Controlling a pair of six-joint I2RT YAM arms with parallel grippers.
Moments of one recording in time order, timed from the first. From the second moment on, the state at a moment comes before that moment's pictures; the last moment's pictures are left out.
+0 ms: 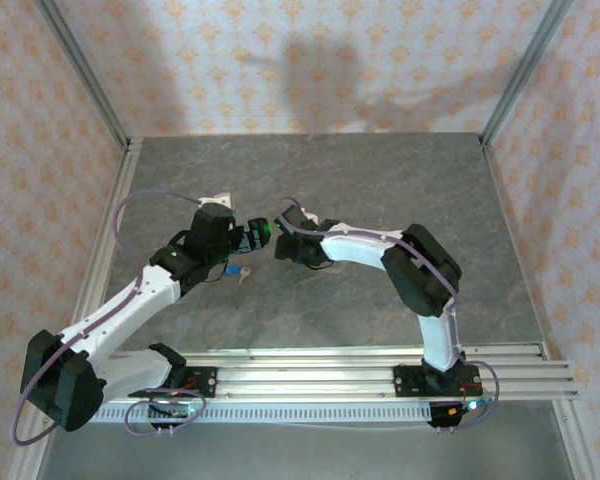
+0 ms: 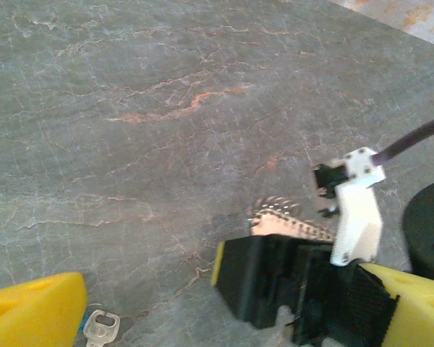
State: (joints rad) left arm -0.47 1.12 0.81 -0.34 -0.10 -0.62; right arm 0.84 2.01 1.34 -0.41 0.08 0.87
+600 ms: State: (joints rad) left arm -0.46 1.09 0.82 -0.40 -0.12 -0.62; right arm 0.87 2.04 1.40 -0.41 0.08 0.93
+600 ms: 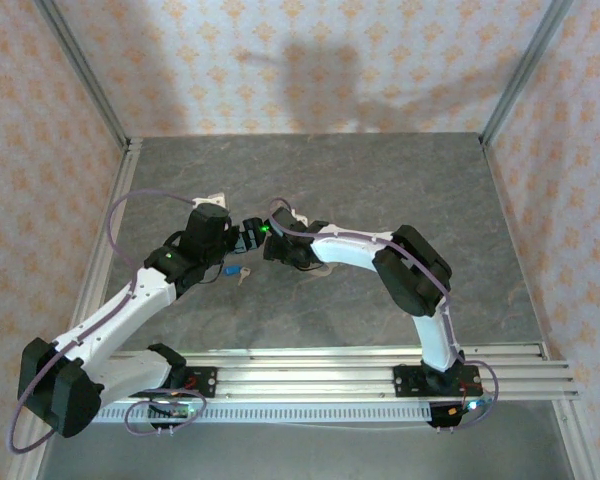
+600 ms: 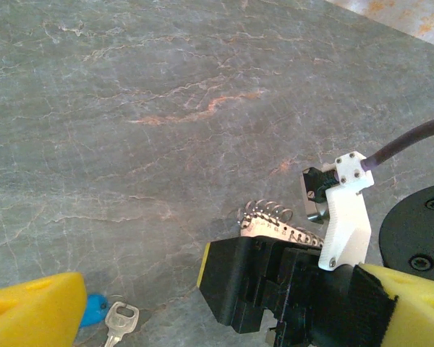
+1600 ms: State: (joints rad) left arm -0.52 1.12 0.90 -0.40 -0.04 -0.66; right arm 0.74 1.42 0.84 -0.44 0.22 0.88
